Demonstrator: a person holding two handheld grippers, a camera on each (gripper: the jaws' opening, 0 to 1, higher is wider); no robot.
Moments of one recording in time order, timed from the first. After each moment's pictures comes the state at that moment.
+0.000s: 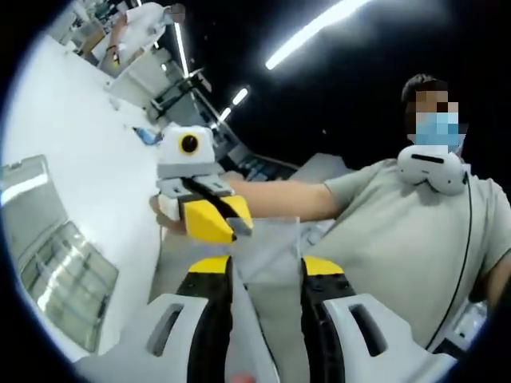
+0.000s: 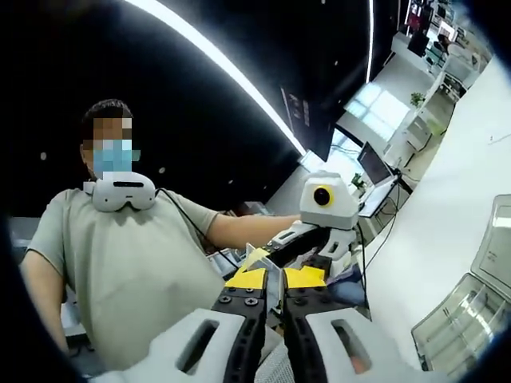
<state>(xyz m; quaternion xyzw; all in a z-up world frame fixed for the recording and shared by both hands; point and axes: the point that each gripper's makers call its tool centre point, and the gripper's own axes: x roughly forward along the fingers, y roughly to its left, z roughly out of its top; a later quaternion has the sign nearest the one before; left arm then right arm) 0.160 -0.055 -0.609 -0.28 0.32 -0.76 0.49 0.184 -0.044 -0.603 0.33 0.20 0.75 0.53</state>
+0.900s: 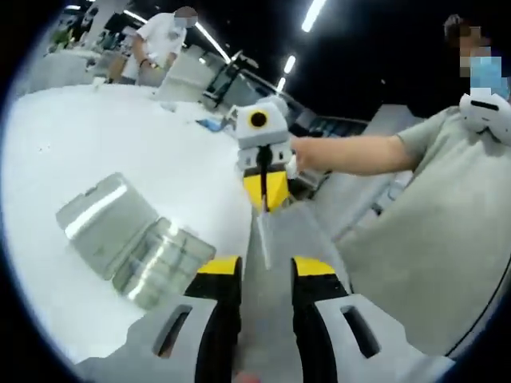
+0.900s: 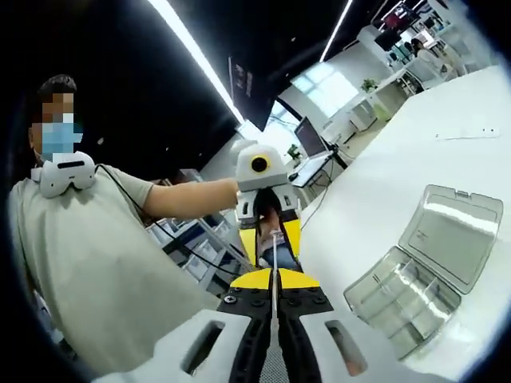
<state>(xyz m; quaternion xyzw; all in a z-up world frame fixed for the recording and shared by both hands) 0.207 -0.032 -0.681 -0.02 0.34 -0.68 0.64 0.212 -0.052 -0.669 0.18 0.33 0.67 0.64</state>
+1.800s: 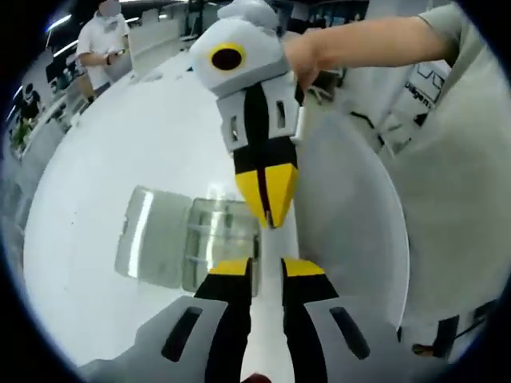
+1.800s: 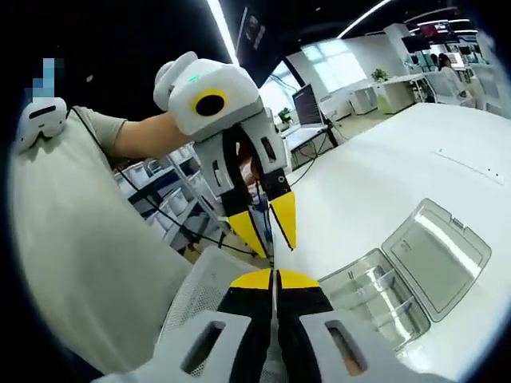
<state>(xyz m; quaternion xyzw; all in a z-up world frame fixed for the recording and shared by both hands) 0.217 -0.043 -0.692 0.29 0.37 -0.65 0.60 0.209 -0.043 -0.687 0.03 0.32 0.68 0.66</state>
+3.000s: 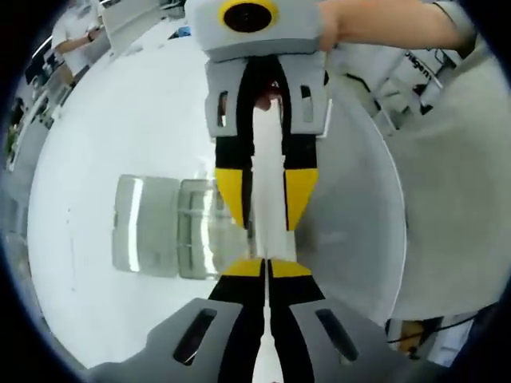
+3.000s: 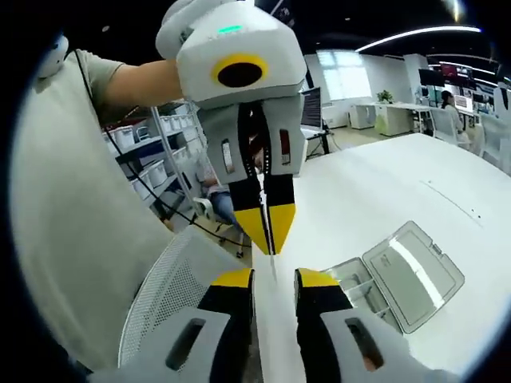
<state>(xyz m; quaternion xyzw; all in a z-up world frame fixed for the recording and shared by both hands) 0.215 -0.039 -0.704 0.37 0.43 -0.62 0.55 0.209 -0.054 -0.695 -0.06 0.26 0.65 0.71</state>
